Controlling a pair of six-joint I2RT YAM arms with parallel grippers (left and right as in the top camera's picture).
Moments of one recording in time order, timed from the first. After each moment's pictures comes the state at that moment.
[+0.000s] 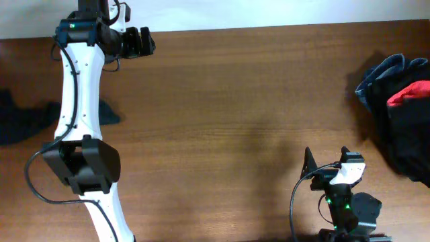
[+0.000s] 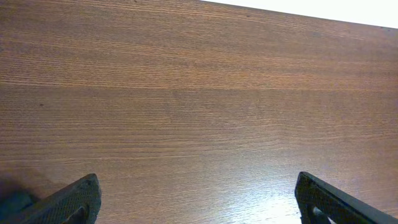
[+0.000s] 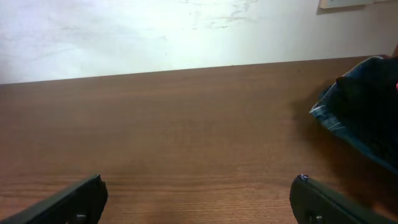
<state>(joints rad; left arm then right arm) 0.00 2.21 2.34 -1.16 0.26 -0.11 -0.20 0.01 0.08 -0.24 -0.20 0.05</state>
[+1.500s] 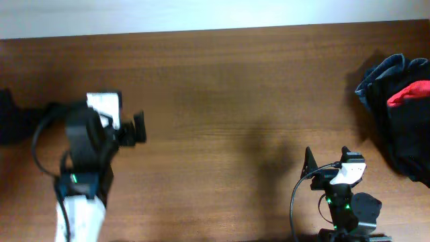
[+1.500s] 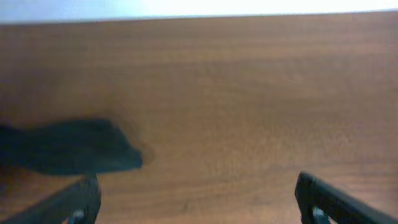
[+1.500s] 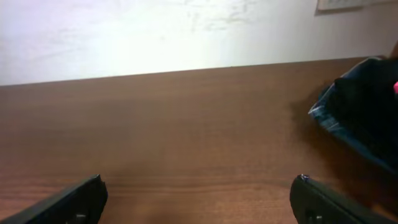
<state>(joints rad) 0.03 1.08 0.84 -0.37 0.09 0.05 -0.20 0.01 0.08 -0.23 -0.20 0.05</state>
